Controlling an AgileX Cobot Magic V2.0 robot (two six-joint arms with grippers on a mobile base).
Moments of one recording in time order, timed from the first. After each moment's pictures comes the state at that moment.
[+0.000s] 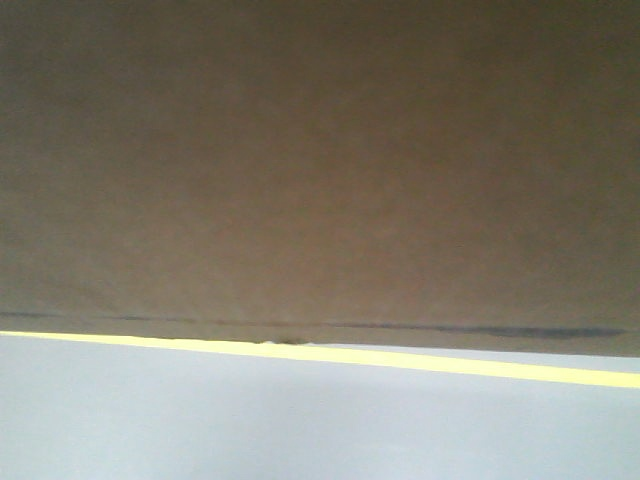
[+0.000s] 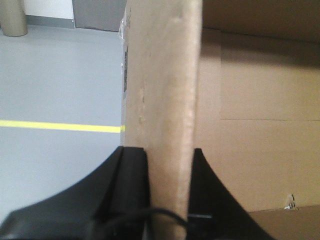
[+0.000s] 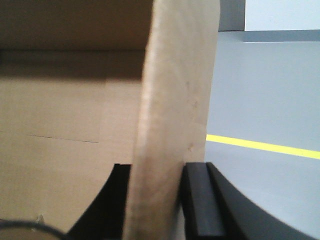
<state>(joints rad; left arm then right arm) -0.18 0.17 -0.87 -0.17 0.99 0.00 0.16 0.25 -0.80 0.13 0.87 0.13</state>
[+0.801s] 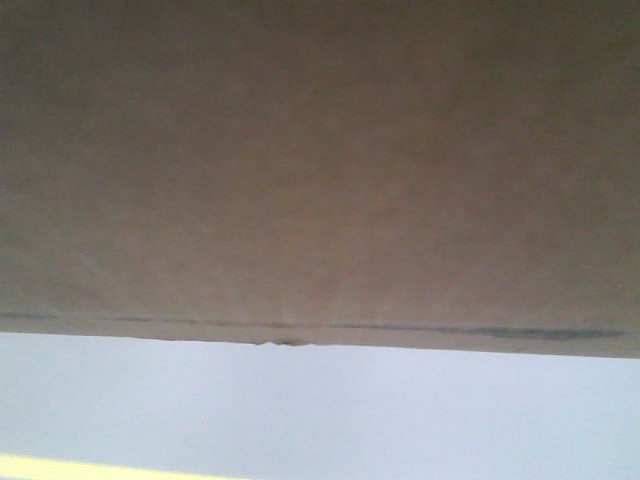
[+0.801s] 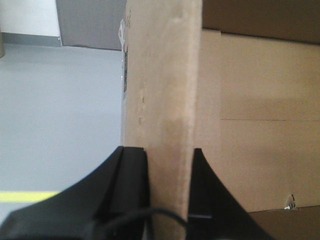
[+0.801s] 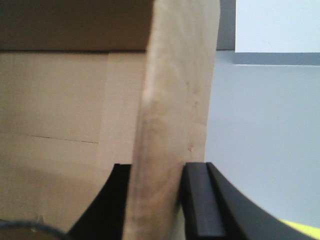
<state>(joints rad) -0.18 0.17 -0.87 -0.17 0.99 0.00 0.16 0.25 -0.80 0.13 0.87 0.13</state>
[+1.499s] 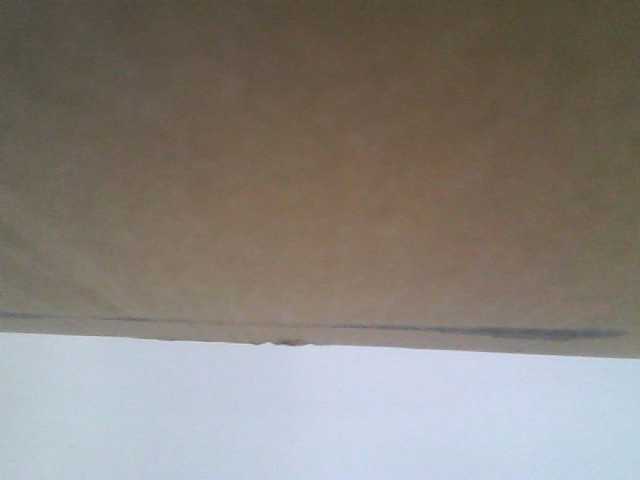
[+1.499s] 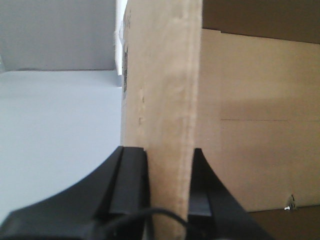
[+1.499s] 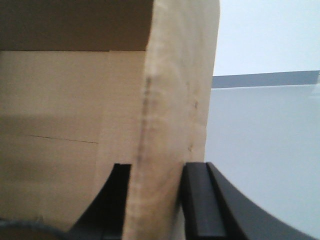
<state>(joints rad) -0.18 0.17 -0.87 -0.17 0.99 0.00 0.16 0.25 -0.80 0.13 0.87 0.13</state>
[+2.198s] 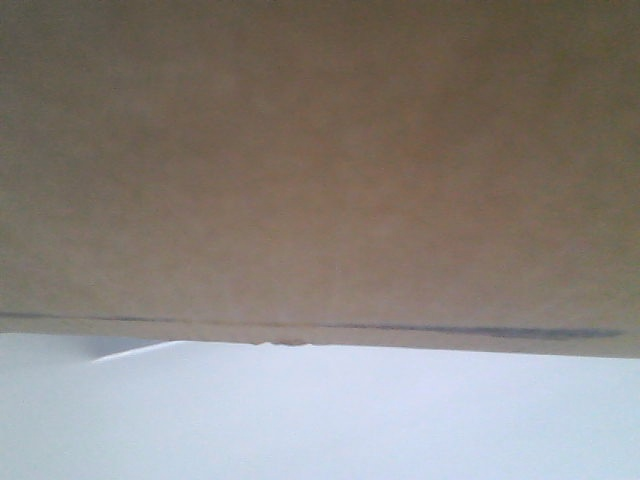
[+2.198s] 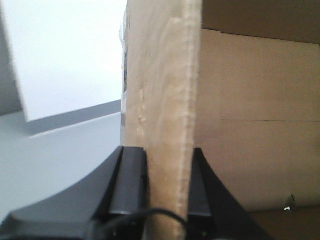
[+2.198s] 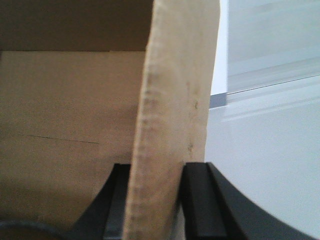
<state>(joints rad) -0.18 0.17 -0.87 -0.17 0.99 0.00 0.16 0.25 -0.80 0.13 0.87 0.13</state>
